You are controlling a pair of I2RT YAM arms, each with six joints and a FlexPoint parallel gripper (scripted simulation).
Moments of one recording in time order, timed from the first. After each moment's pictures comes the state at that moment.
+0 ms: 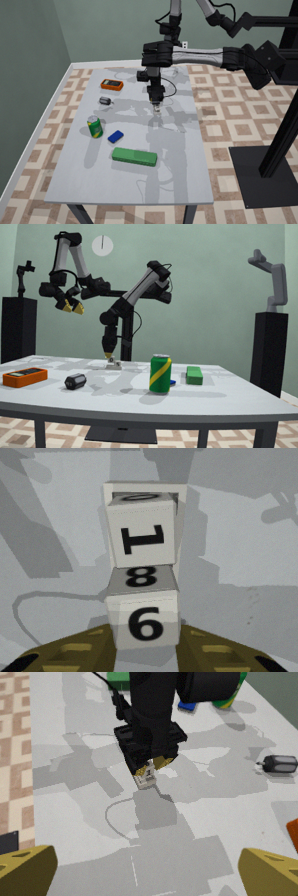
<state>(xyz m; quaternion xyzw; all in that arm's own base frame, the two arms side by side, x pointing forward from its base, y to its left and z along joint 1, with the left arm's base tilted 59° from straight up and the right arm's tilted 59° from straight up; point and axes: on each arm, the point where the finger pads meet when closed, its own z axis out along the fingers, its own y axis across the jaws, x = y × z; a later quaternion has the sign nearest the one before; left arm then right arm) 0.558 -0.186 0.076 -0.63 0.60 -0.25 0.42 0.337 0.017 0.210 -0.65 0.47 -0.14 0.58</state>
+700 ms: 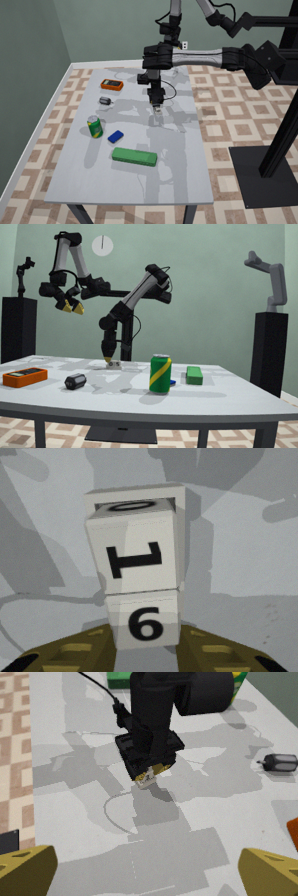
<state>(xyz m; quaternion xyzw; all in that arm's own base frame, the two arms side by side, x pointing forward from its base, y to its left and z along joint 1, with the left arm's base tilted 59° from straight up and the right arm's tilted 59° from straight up) 0.573 -0.182 0.064 -0.63 0.60 -0.24 0.42 0.338 0.016 0.209 -0.65 0.48 -0.15 0.58</state>
